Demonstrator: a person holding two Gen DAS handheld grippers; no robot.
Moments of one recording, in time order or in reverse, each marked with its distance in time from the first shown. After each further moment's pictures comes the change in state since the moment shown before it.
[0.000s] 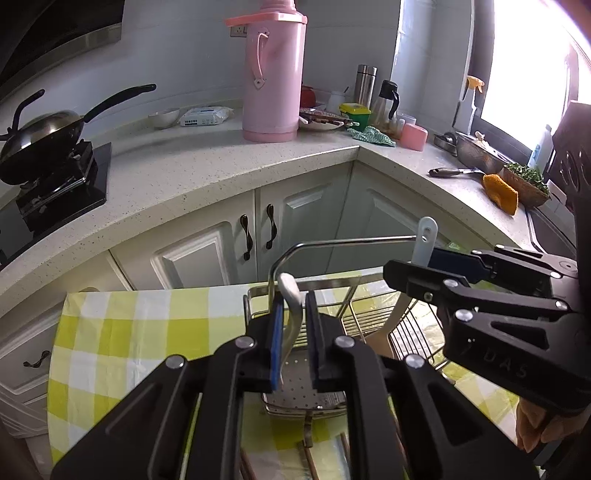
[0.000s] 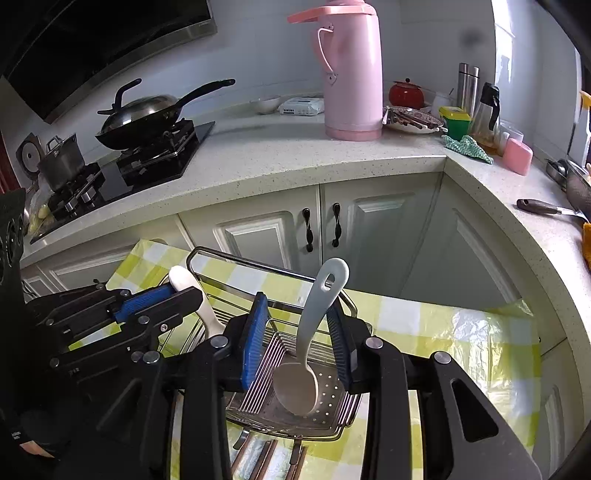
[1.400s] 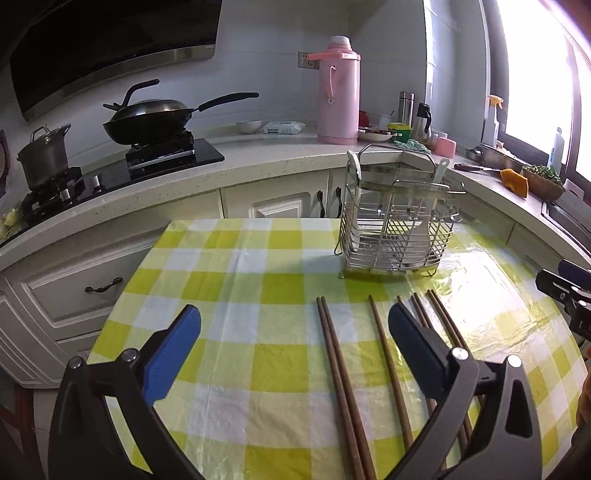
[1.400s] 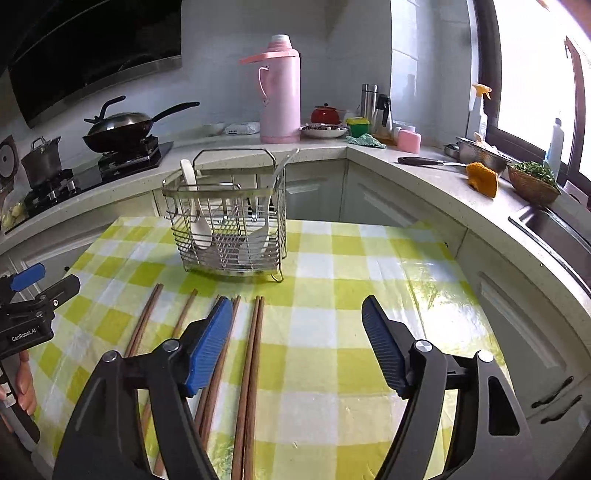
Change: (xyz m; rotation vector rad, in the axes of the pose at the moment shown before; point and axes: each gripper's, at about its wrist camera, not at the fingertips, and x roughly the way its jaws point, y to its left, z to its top) left arm -0.146 0.030 -0.191 -0.073 -0.135 0.212; right arm -0.140 0.020 -0.200 0.084 -0.165 -0.268
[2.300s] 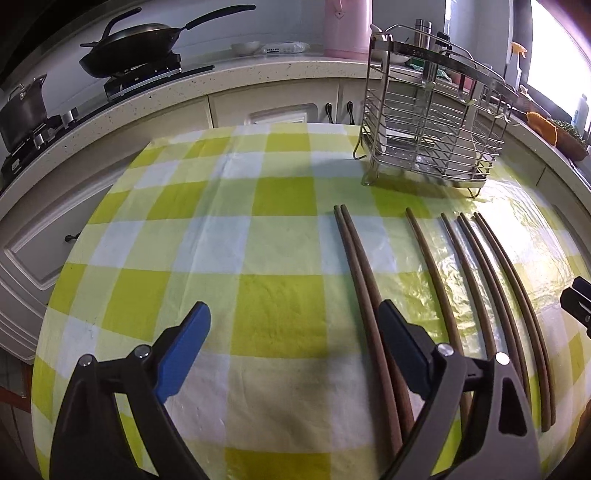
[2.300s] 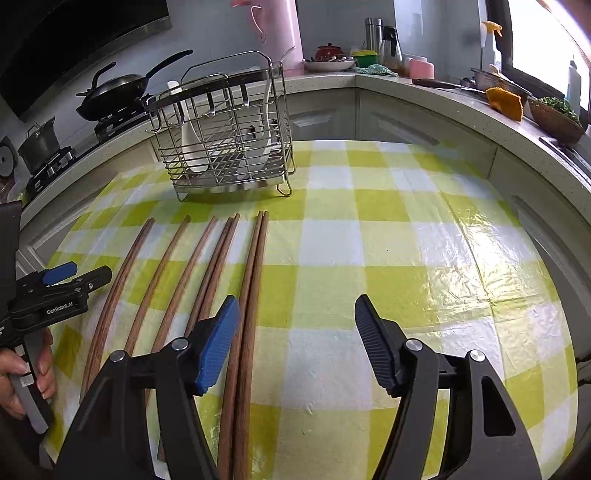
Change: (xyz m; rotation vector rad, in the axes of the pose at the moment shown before) left arm 0.096 0.005 -0.041 0.007 0.275 0.014; right arm 0.058 -0.005 -0.060 0.071 0.182 0.094
